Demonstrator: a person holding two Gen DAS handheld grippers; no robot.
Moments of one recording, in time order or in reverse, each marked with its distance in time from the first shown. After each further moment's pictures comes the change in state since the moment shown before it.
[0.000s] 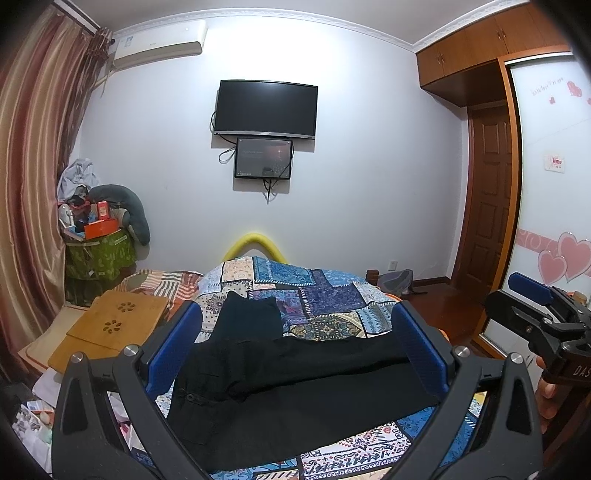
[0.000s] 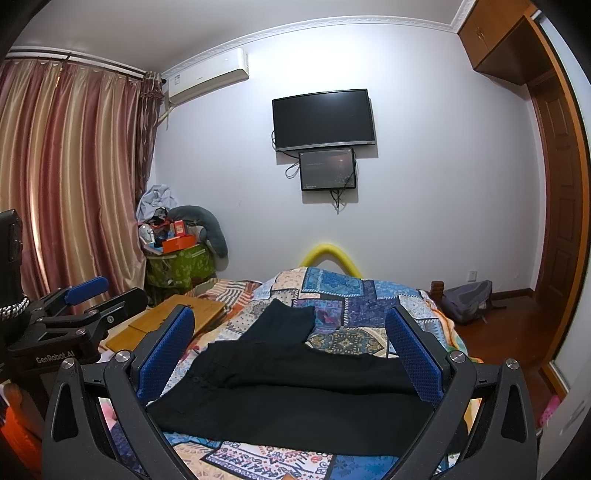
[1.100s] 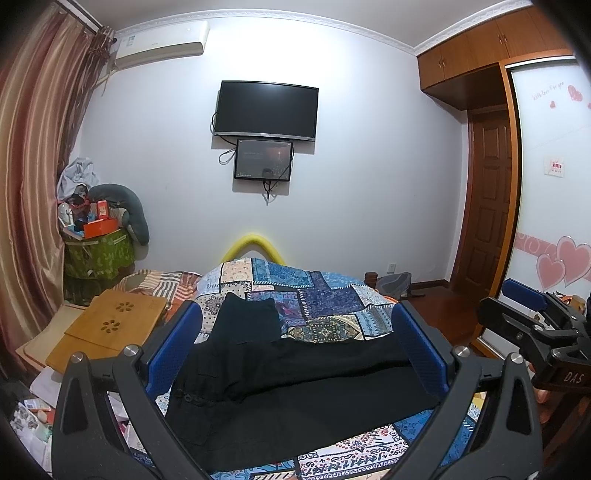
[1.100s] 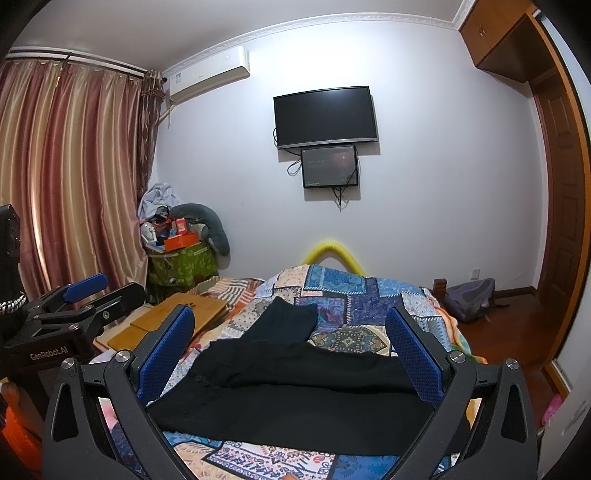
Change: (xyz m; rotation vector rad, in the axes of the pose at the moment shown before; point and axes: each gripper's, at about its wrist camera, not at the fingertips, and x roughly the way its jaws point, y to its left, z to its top) left arm -0.001 0.000 0.002 -0.009 -0.010 -0.001; right arm 0.005 0.002 -0.003 0.006 0.013 0.009
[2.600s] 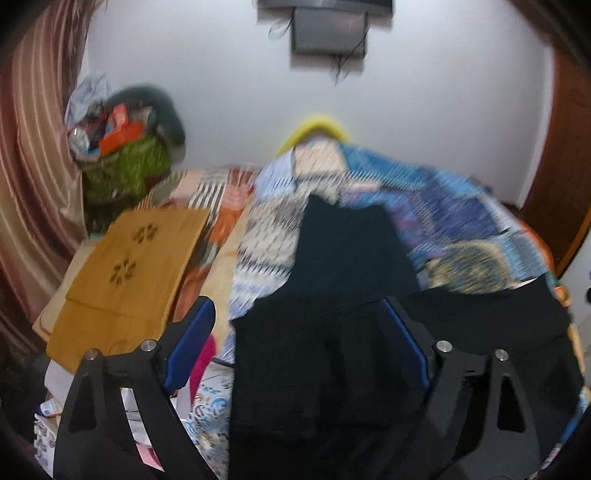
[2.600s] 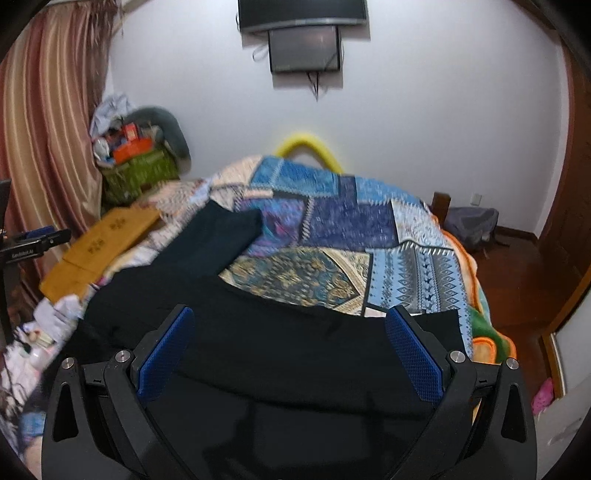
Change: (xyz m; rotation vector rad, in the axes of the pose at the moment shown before) left arm 0.310 0.188 -0.079 -0.021 0.486 0.221; right arm 0.236 -0.133 -0.077 -0.018 0.474 -0.039
